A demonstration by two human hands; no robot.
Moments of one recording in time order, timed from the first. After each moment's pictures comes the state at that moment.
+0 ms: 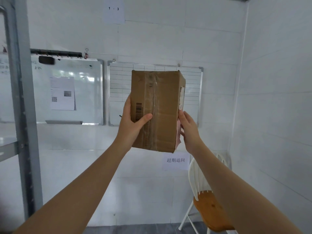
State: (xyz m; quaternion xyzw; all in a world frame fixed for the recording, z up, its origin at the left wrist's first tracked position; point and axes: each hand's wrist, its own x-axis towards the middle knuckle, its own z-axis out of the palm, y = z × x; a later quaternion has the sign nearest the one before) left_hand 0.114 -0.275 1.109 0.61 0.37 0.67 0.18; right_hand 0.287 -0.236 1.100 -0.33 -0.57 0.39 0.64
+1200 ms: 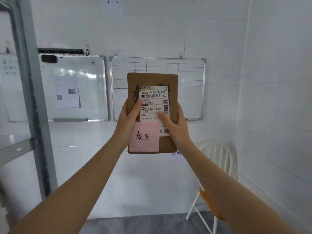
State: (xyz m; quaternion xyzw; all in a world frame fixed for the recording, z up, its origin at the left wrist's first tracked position) left_hand 0.084 -0.282 1.102 0.57 0.34 0.67 0.32; right_hand 0.231 -0.267 1.082 -0.22 -0.64 0.31 0.67
